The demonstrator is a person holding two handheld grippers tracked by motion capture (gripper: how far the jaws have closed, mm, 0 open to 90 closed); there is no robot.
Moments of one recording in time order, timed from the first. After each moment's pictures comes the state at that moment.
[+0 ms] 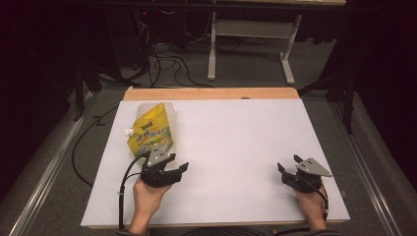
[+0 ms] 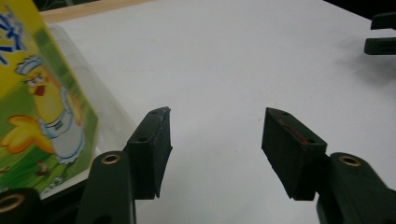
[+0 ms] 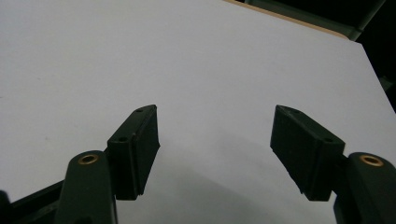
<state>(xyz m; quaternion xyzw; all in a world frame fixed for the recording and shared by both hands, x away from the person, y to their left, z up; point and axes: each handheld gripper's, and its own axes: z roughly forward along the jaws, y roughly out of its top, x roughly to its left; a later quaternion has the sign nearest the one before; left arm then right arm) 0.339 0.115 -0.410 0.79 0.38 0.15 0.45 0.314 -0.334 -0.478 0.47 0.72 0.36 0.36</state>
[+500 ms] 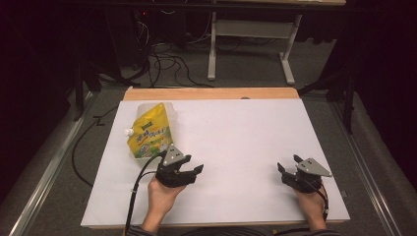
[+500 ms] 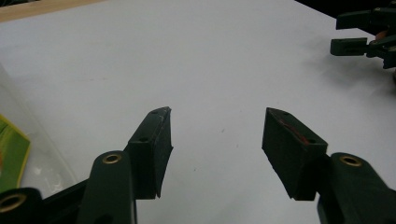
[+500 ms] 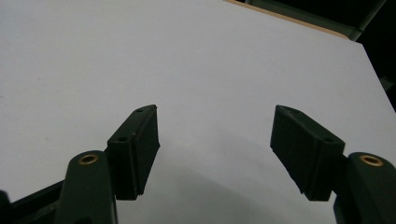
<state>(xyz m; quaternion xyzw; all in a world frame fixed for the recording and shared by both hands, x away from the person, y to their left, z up) 0.343 0.079 -0.417 0.81 0.35 0.12 0.46 0.314 -0.334 -0.478 0.47 0.72 0.37 0.36</state>
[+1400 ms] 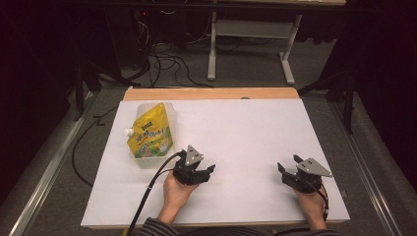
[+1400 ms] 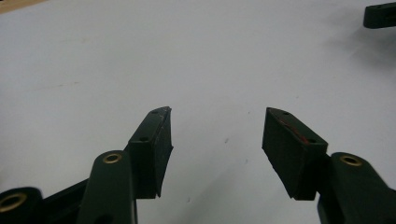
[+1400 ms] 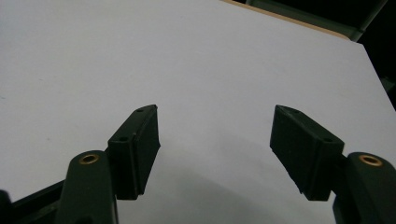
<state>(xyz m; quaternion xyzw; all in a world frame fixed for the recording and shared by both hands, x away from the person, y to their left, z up) 0.360 0.039 -0.449 0.82 0.33 0.15 0.43 0.314 -0.334 -0.478 0.47 0.72 0.37 0.35</state>
